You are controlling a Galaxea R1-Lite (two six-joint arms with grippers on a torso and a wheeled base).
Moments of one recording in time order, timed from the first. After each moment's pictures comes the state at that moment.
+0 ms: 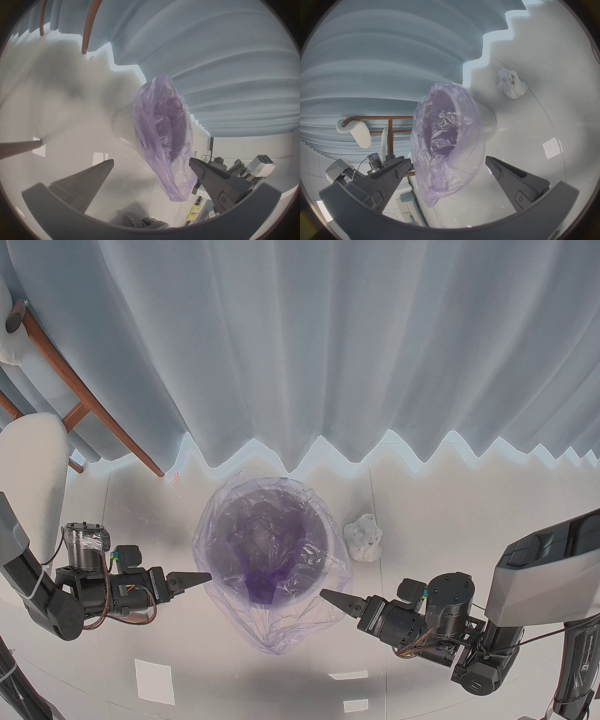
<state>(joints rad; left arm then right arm) -0.08 1.88 -0.41 -0.91 -0.63 -0.47 0.71 2.24 -0.42 -1.55 0.12 0.95</state>
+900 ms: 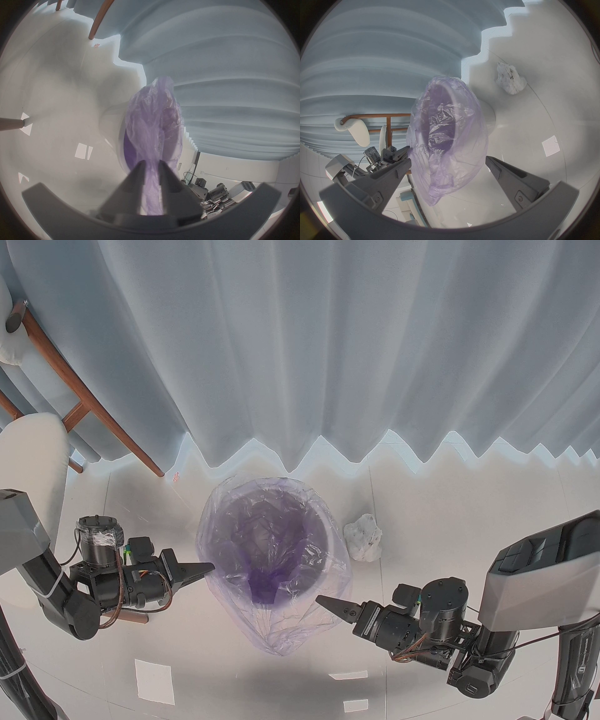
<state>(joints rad) -0.14 1.96 -0.46 -1.08 -0.63 -0.78 0.73 2.27 -0.42 -1.55 0.11 0.96</state>
